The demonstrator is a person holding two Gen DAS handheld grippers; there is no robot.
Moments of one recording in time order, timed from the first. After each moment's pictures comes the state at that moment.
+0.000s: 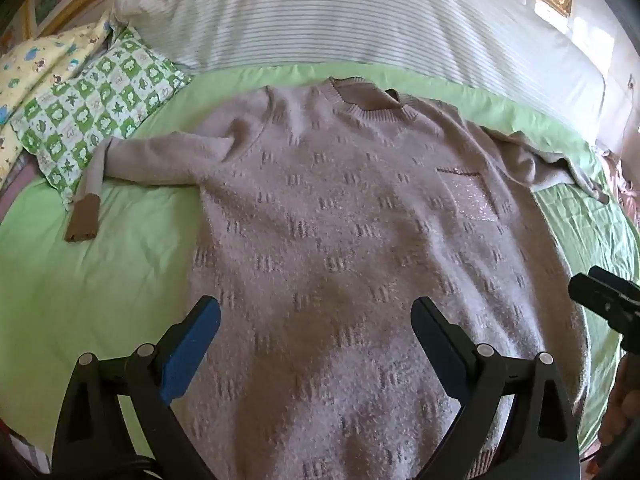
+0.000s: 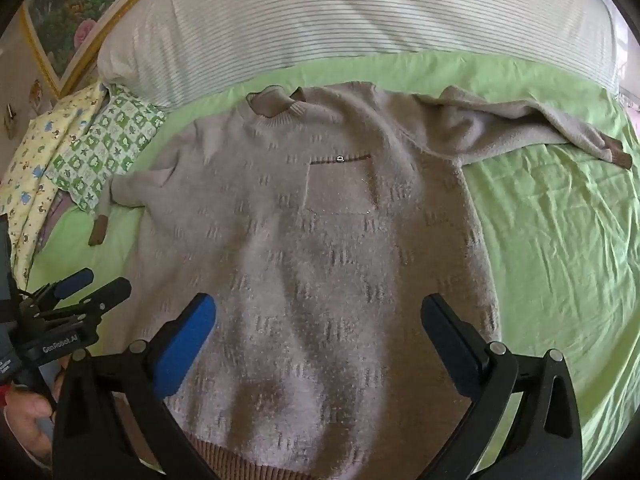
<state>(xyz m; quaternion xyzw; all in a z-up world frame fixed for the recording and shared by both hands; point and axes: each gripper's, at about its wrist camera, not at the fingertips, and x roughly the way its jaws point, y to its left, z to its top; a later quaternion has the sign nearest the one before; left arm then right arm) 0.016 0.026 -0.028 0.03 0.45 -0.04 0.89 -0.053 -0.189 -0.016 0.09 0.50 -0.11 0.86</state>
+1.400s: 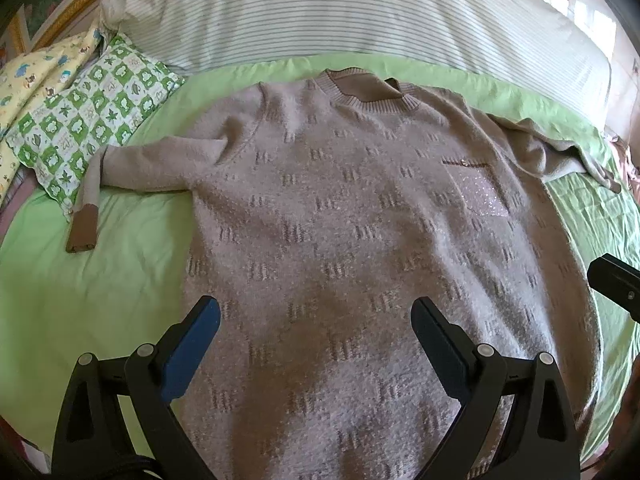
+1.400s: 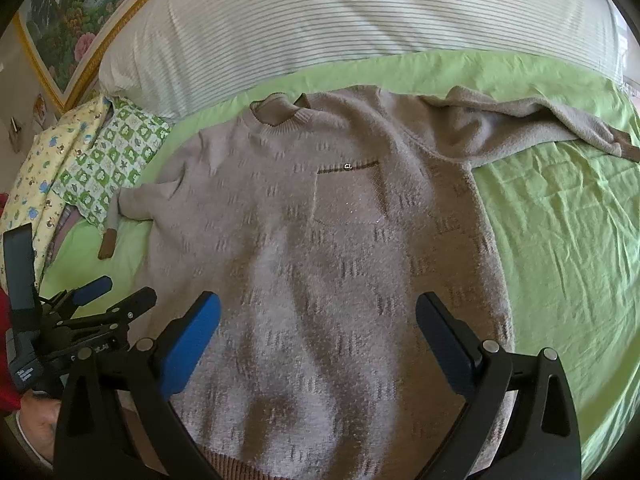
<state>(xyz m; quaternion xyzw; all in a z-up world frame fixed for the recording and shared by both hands) 0.038 0.024 -0.032 0.06 0.46 -0.04 0.88 -0.038 -0.189 -0.031 0.12 0.49 -0.08 0.86</state>
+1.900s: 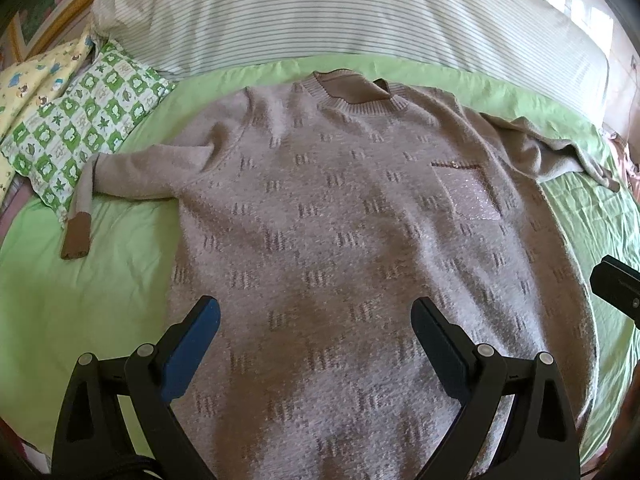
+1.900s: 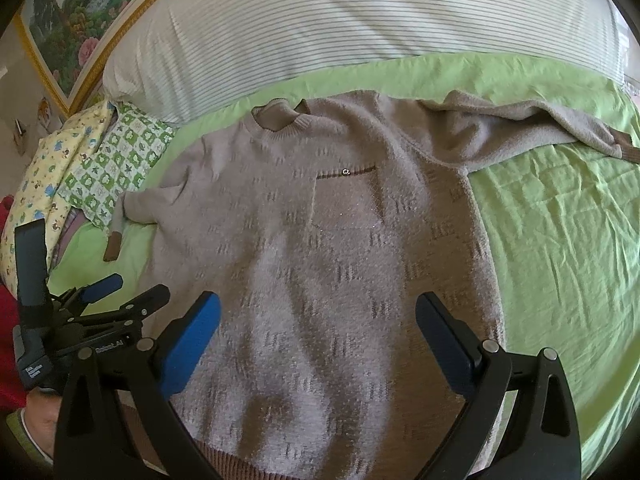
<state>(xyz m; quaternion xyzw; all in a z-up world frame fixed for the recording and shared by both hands) 0.044 0.010 -0.031 0.06 0.46 -0.05 0.88 -0.042 -0.195 -0.026 0.13 0.48 -0.07 0.86</state>
